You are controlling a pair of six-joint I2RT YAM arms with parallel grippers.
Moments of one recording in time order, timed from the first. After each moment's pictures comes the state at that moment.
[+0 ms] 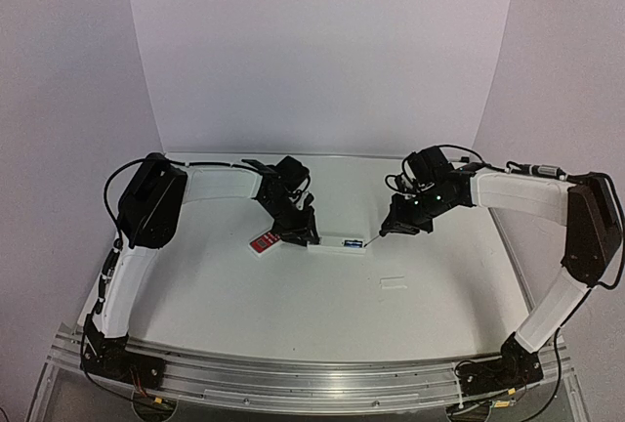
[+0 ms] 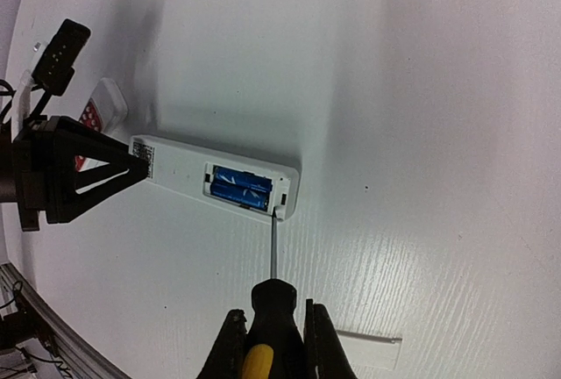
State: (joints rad) left arm -0.74 2.34 1.84 -0.65 0.39 -0.58; right arm 0.52 1.65 1.16 -0.53 -0.21 0.55
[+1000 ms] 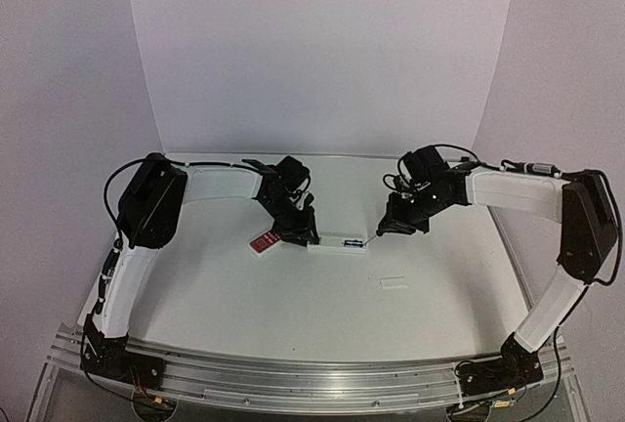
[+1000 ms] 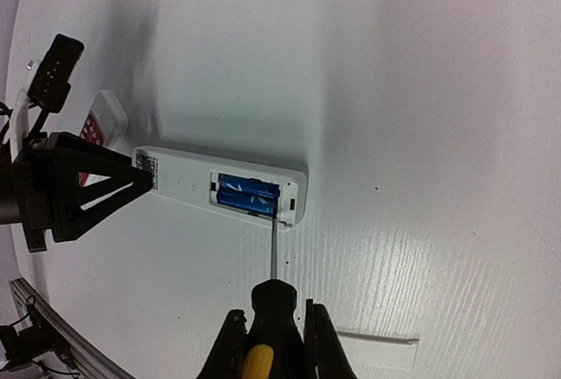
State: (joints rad) left arm -0.75 2.34 1.84 -0.66 0.38 -0.58; right arm 0.53 1.69 1.19 -0.53 -0.21 0.63
